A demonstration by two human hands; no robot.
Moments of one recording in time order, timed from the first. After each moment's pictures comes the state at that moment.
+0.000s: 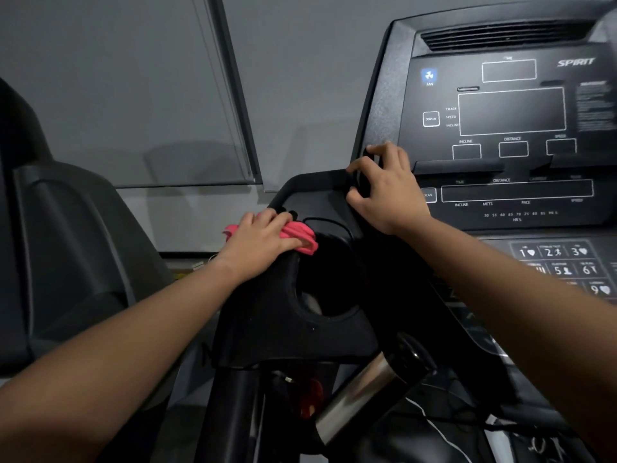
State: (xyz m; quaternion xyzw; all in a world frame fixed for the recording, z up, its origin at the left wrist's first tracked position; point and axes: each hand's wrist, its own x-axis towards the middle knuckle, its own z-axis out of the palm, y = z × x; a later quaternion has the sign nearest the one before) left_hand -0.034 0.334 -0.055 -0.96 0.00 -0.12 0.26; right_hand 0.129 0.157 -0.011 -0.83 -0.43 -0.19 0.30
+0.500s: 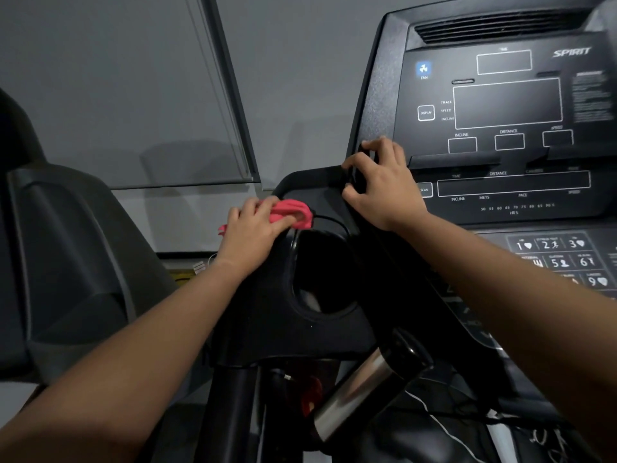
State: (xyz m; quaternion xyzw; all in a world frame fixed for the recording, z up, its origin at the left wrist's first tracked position) left_hand -0.024 0.338 -0.062 -0.96 -0.10 -0.18 0.21; right_hand 0.130 0.158 -0.012 -0.83 -0.43 -0.19 0.30
